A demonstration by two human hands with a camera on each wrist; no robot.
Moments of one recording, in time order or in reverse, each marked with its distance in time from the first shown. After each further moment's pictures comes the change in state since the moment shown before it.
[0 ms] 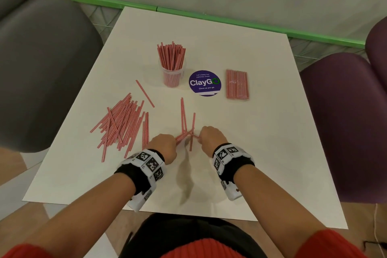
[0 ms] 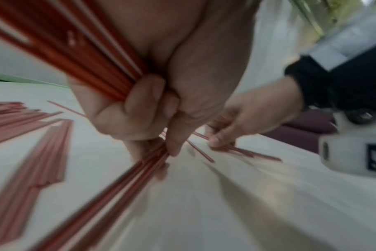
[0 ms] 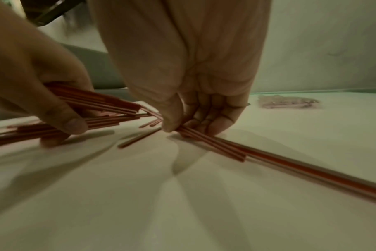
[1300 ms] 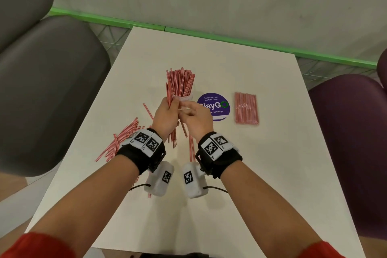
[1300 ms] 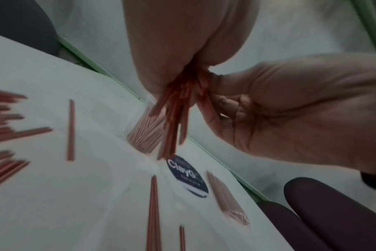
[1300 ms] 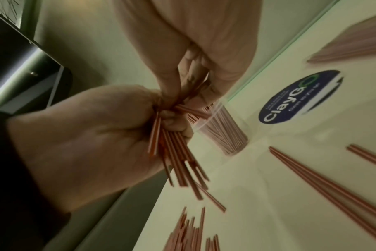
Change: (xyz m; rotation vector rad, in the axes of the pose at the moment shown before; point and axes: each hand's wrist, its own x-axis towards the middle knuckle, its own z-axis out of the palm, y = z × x) left_hand 0.071 -0.010 -0.101 -1.318 0.511 0.095; right_hand 0.041 -0.086 -0.087 1.136 0.378 -0.098
